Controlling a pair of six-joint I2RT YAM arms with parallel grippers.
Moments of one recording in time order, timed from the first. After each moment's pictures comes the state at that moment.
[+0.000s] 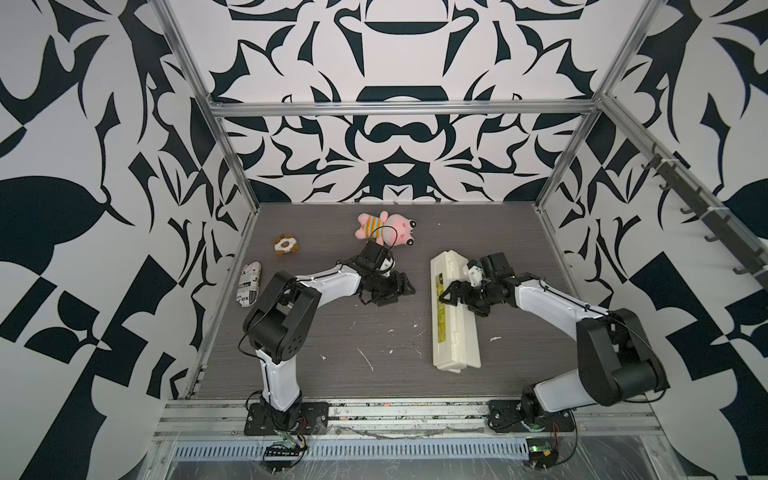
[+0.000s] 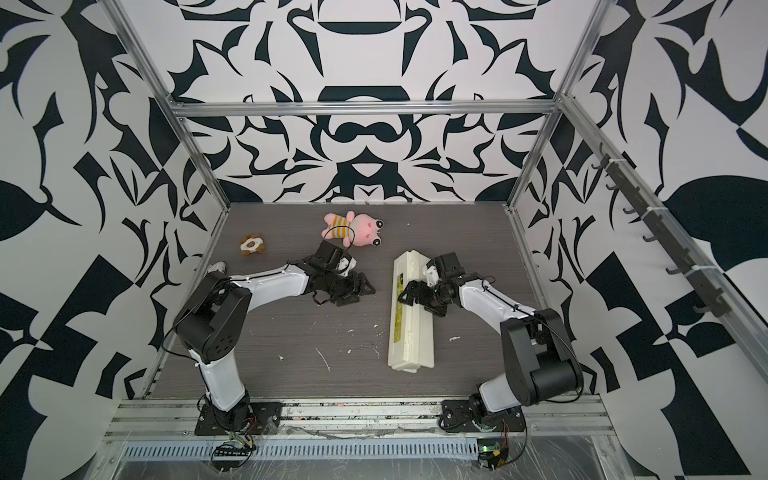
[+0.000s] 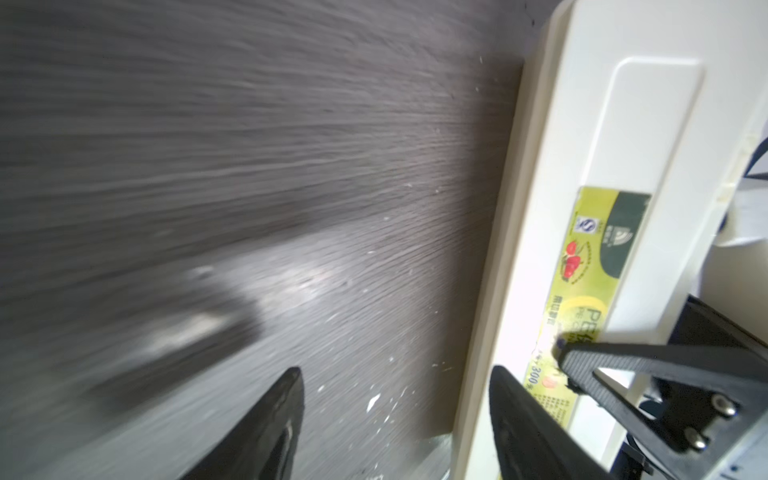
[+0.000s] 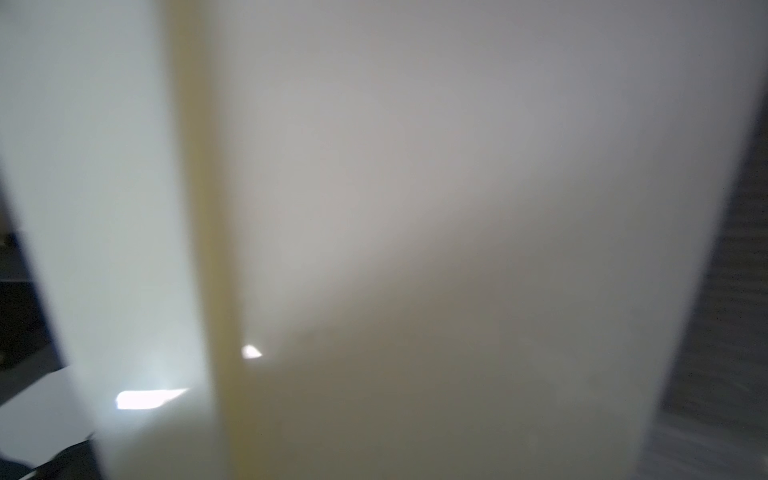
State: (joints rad) left arm -0.58 1.82 1.10 -0.28 0.55 -0.78; right arm 0.27 1.50 0.78 -0.35 -0.57 0.57
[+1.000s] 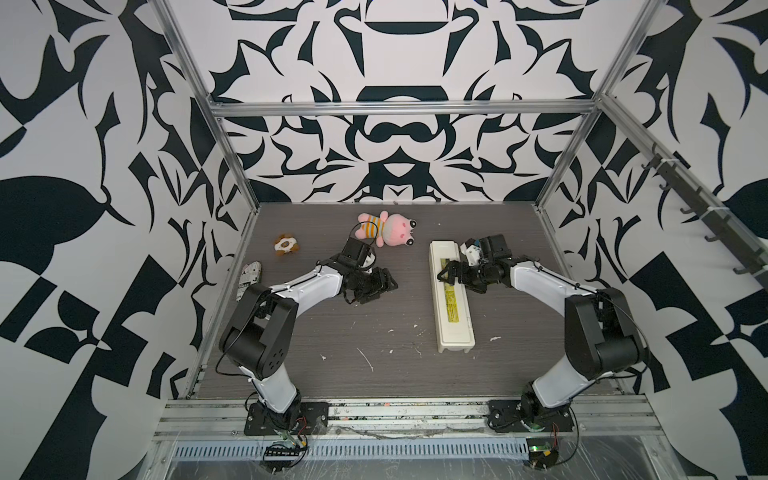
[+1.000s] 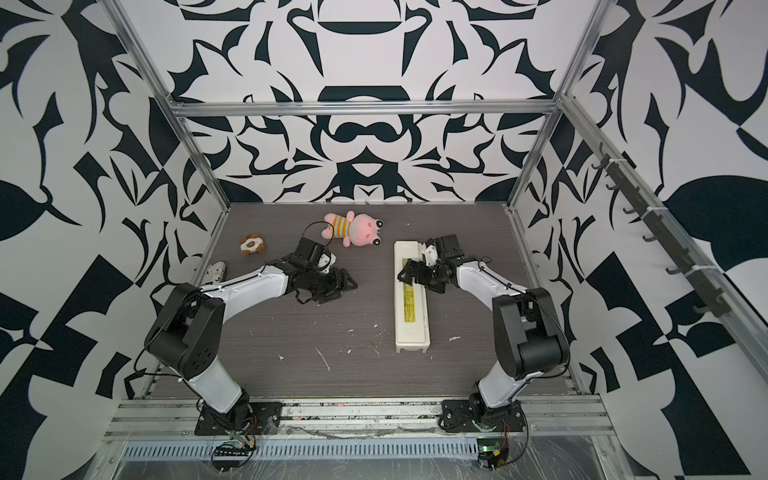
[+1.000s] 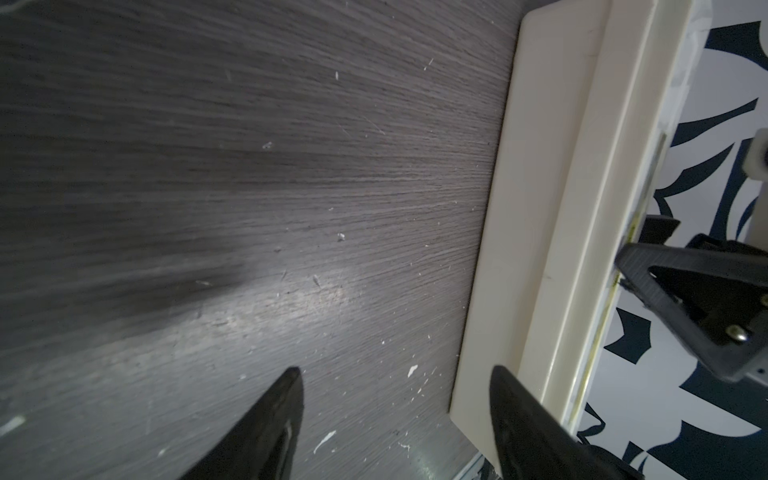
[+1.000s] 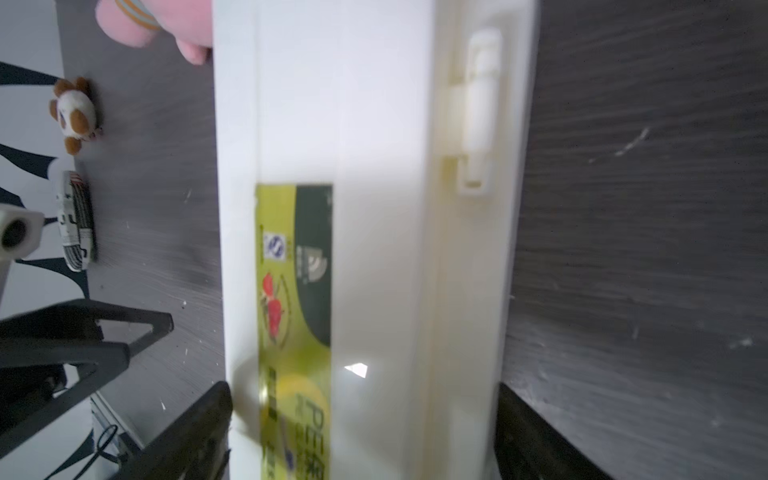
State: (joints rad) left arm -0.51 1.70 1.04 -0.36 0.48 -0.76; right arm 0.21 1.64 0.99 -0.38 -0.48 0.42
